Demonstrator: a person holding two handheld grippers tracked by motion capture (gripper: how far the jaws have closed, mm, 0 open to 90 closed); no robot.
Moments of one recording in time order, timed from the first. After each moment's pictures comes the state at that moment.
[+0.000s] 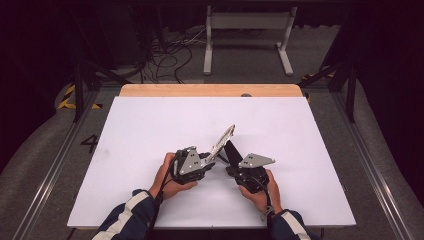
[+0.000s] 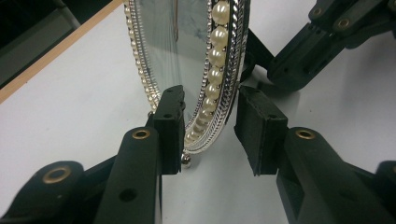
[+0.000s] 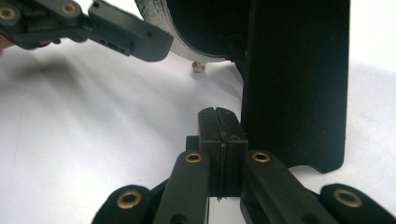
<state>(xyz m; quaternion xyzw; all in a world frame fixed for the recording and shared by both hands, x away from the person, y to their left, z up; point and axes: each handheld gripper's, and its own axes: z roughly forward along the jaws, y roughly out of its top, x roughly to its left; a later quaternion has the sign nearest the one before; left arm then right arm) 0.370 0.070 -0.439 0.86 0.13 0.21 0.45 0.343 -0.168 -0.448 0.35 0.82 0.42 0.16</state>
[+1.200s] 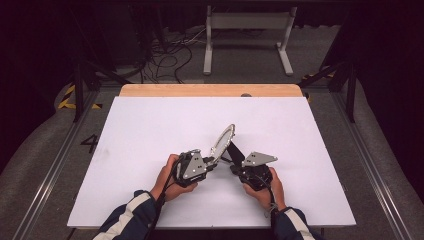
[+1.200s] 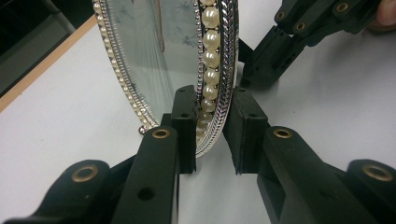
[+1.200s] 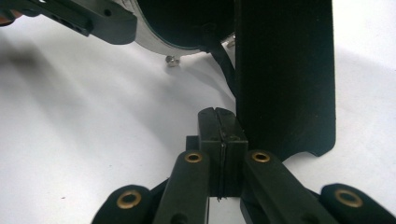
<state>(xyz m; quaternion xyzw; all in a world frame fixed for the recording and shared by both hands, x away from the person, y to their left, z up) 0.361 0.062 -0.435 0.86 0.11 0.22 0.44 0.352 -0.181 -0.452 0.34 0.83 0.41 0.17</state>
